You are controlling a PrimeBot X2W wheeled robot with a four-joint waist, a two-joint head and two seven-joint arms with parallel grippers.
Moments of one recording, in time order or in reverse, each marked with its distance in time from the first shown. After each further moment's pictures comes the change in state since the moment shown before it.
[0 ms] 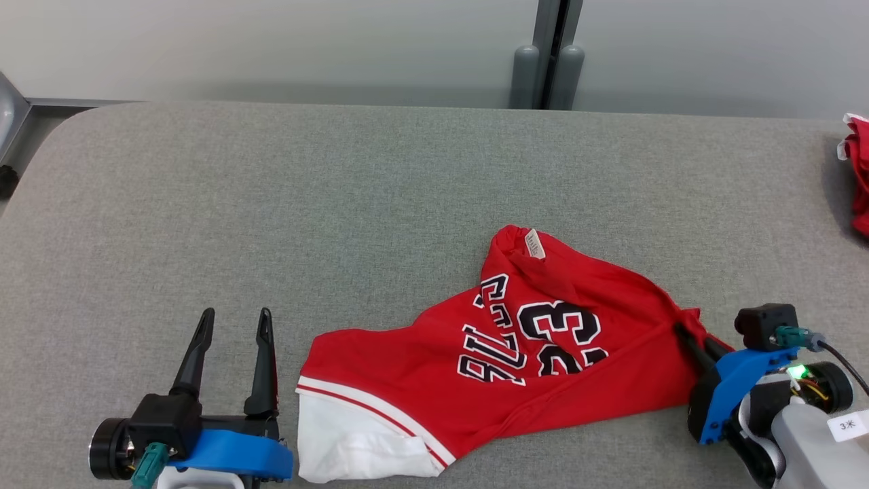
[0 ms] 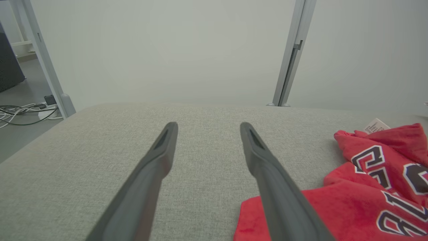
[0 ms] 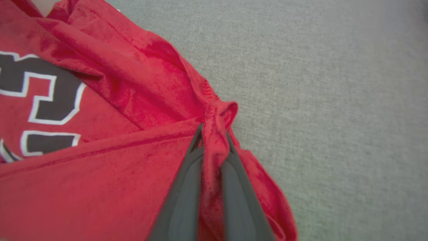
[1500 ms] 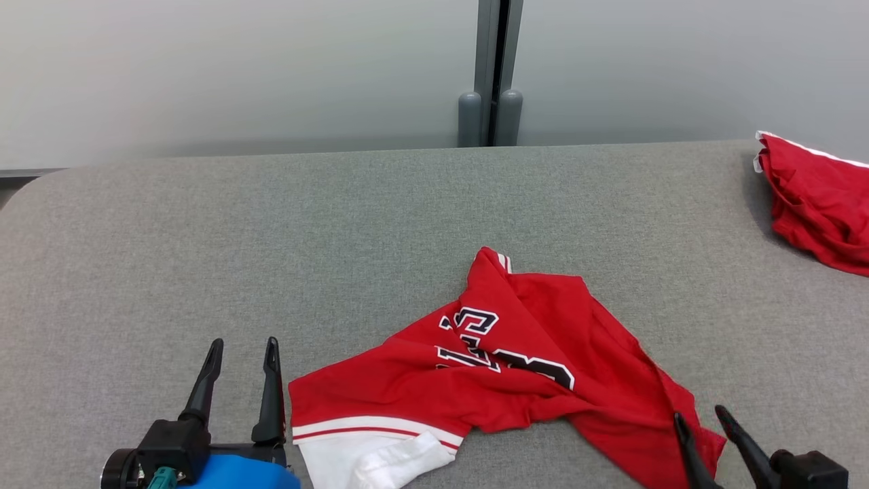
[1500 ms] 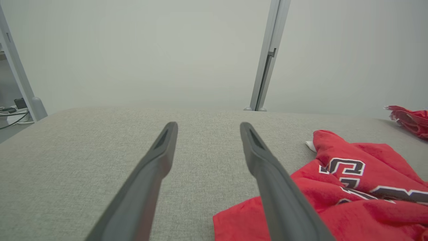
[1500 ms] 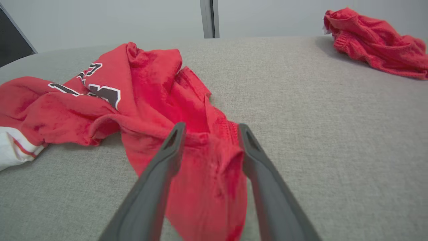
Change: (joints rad) left arm 0.057 -0.001 -0.026 0.005 -0.036 0.022 0.000; right arm 0.494 0.120 -0.216 -0.426 -0.163 0.000 -0.259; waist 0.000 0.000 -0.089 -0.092
